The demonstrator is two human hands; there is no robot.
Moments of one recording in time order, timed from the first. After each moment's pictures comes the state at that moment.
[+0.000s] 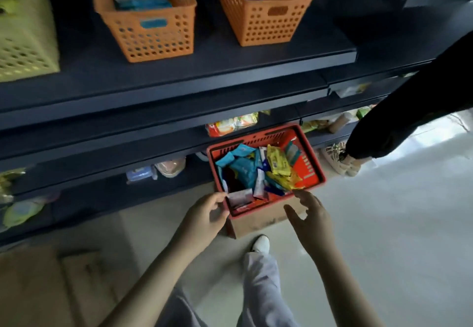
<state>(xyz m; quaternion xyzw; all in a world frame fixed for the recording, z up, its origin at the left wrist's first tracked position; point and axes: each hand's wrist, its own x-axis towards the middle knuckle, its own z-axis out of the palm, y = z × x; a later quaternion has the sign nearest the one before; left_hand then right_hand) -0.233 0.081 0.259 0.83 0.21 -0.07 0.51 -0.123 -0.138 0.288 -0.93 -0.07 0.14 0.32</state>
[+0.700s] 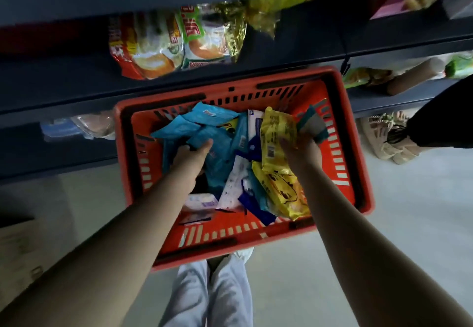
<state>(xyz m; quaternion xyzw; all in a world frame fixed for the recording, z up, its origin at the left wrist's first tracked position) 0.034 0.050 -0.101 0.49 0.64 -0.07 0.59 0.179 -0.135 -0.079 -0.92 0.03 0.29 0.25</state>
